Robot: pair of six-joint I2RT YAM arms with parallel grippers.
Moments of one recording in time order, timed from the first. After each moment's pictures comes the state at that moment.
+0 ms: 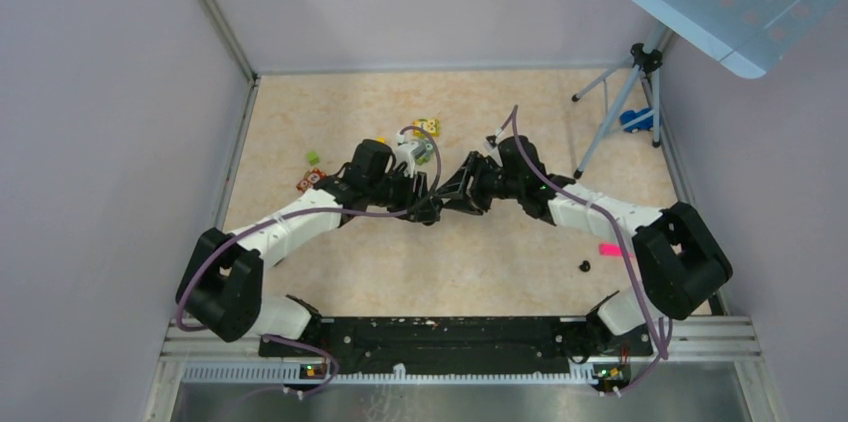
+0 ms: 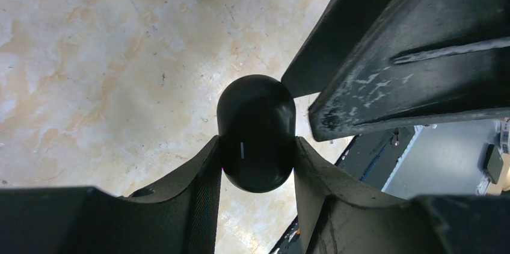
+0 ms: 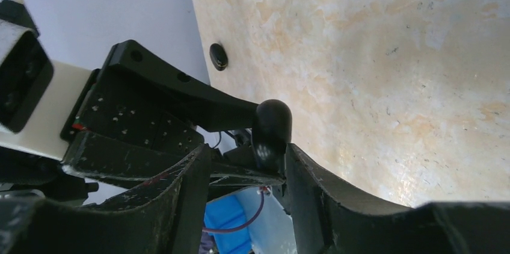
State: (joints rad) left arm -0.56 1.38 0.85 -0.21 0.54 -0.35; right arm 0.62 1.47 0.83 0.10 -0.49 1.19
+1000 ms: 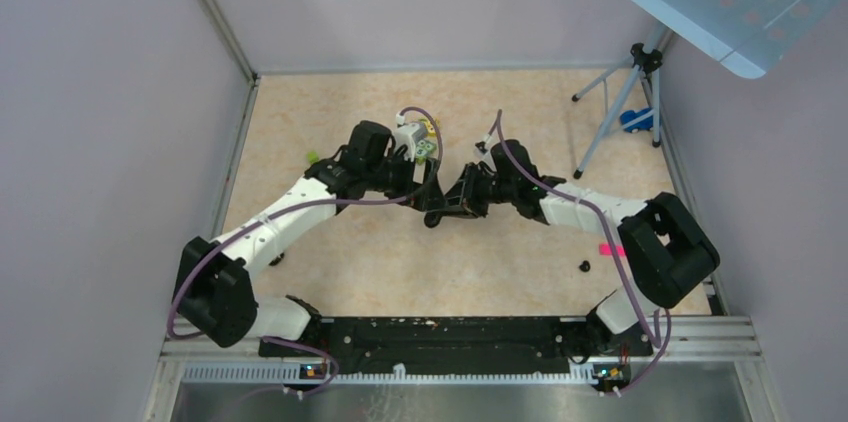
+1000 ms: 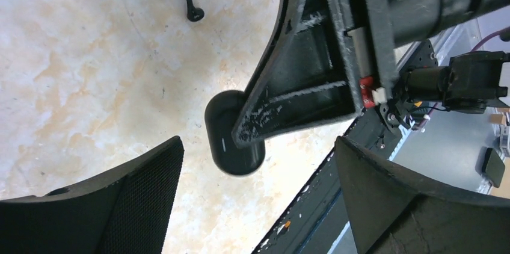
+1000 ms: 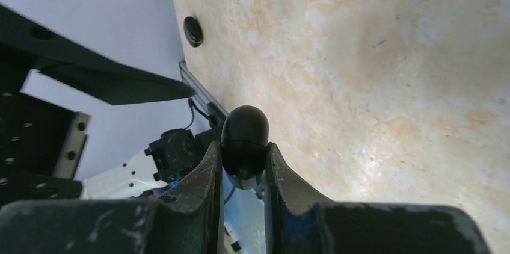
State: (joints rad) left arm -0.57 1.35 1.00 -0.37 0.50 -0.33; right arm 0.64 1.55 0.83 0.12 -0.55 1.09
